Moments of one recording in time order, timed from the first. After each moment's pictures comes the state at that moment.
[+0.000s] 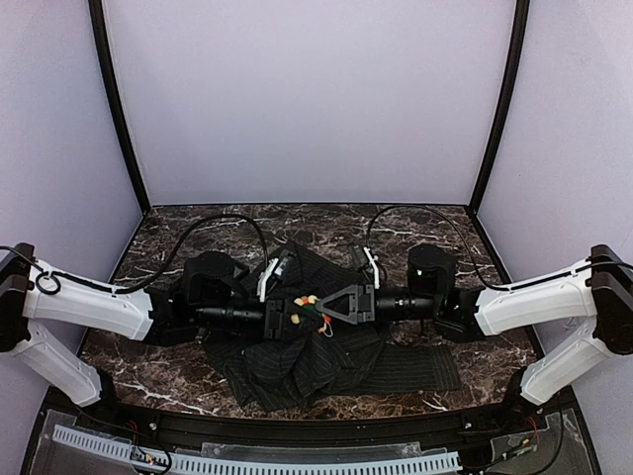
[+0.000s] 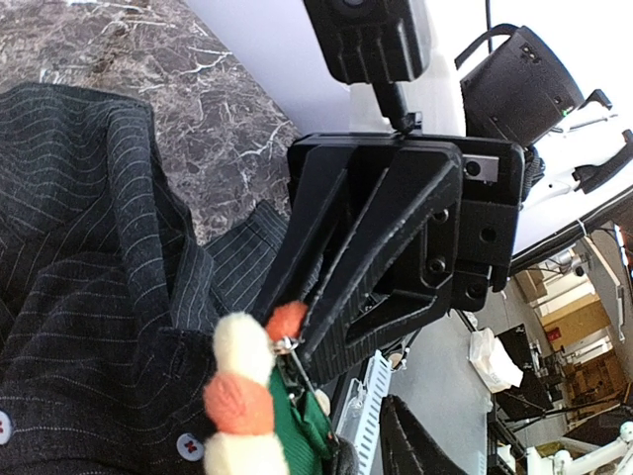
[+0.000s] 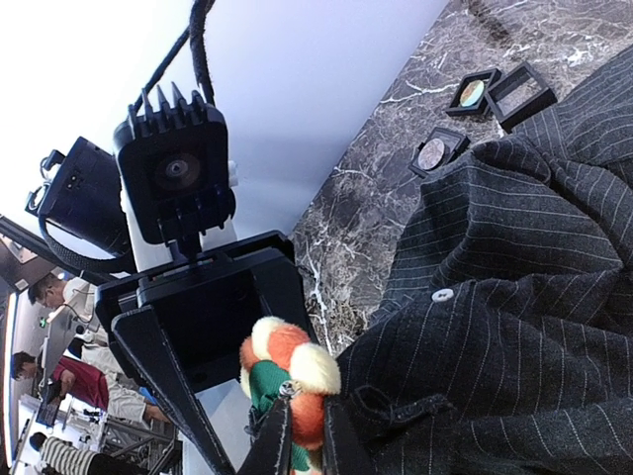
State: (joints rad) left arm -1.04 1.44 0.70 0.47 0.40 -0.72; right arm 0.95 1.42 0.62 0.62 -0.50 0.84
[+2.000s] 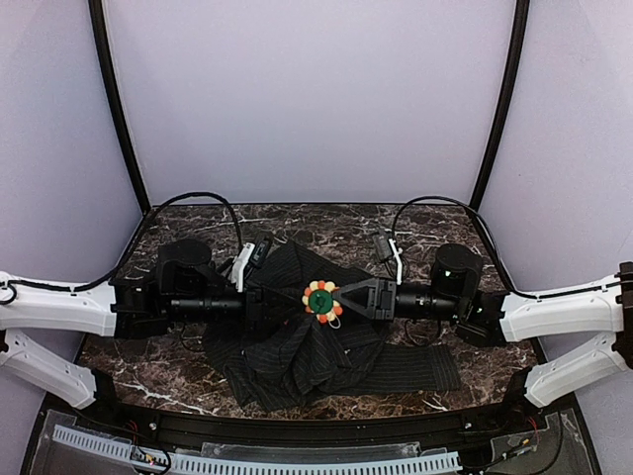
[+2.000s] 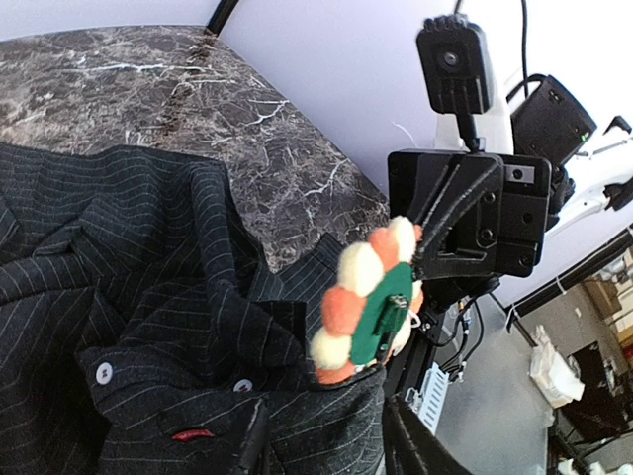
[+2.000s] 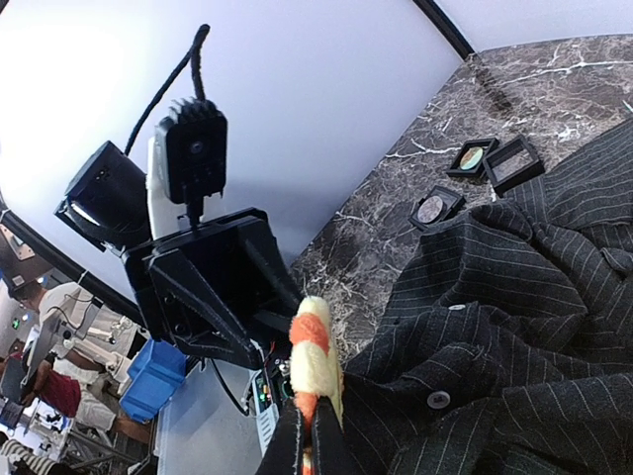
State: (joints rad) left arm -1.04 1.22 0.71 0.20 0.21 -0.57; right arm 0.94 1.24 0.54 0.62 -0.42 0.76
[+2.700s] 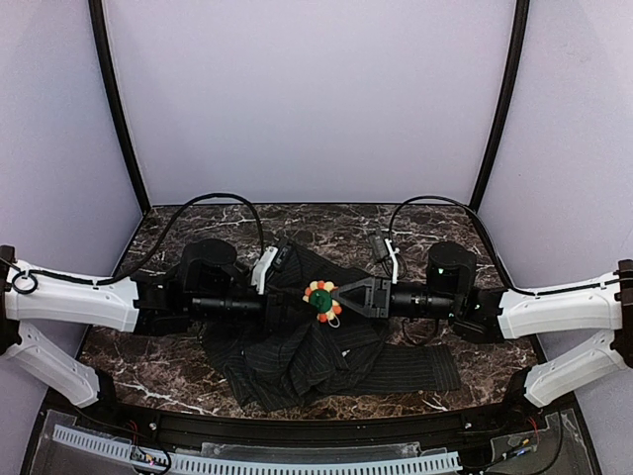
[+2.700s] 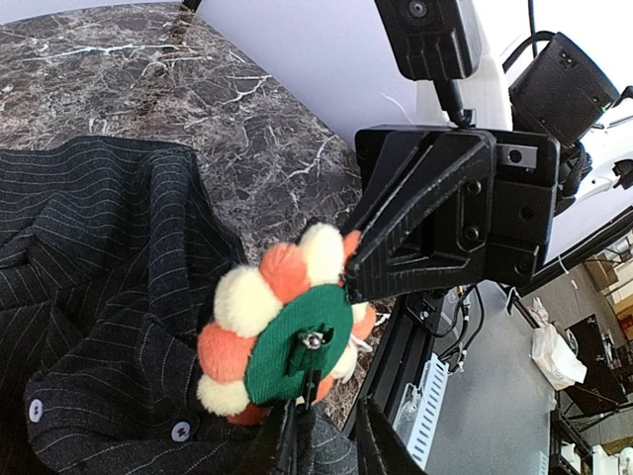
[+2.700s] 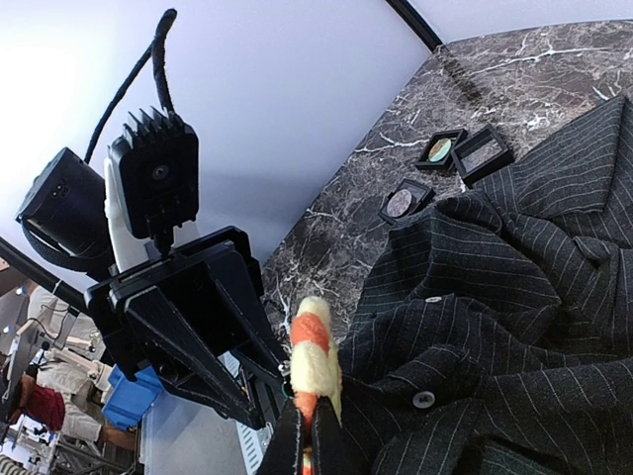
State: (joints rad) left arm -1.07 1.36 0.80 0.21 0.24 -0.55; right arm 0.94 1.25 0.58 0.54 -0.36 0.74
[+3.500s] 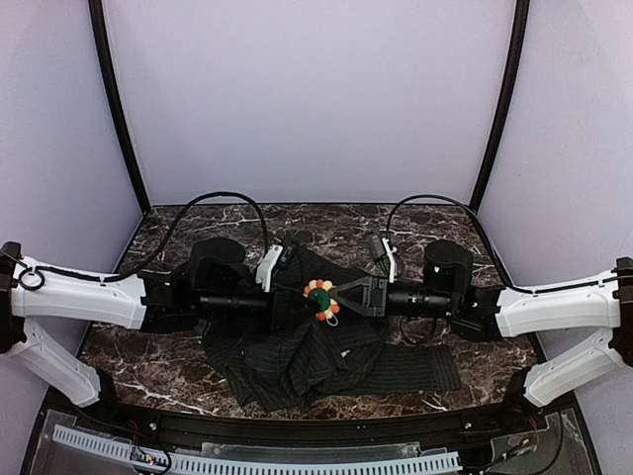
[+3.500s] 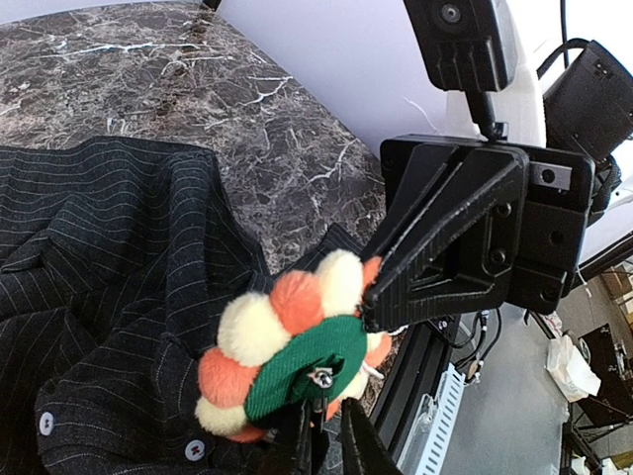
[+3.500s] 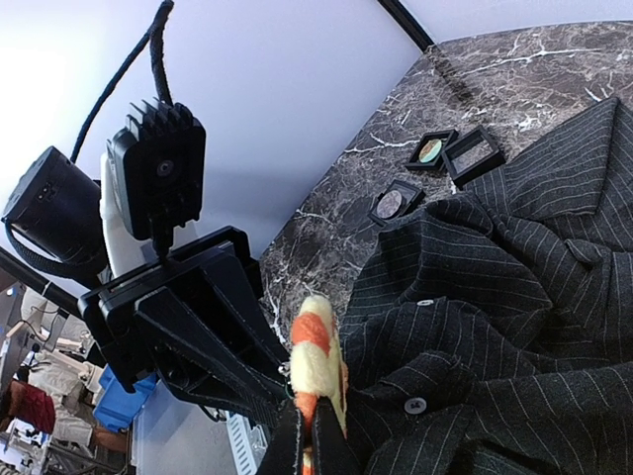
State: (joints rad) left arm -1.07 1.41 0.84 0.19 0.19 -0.55; right arm 0.94 1.27 0.59 0.51 -0.34 0.72
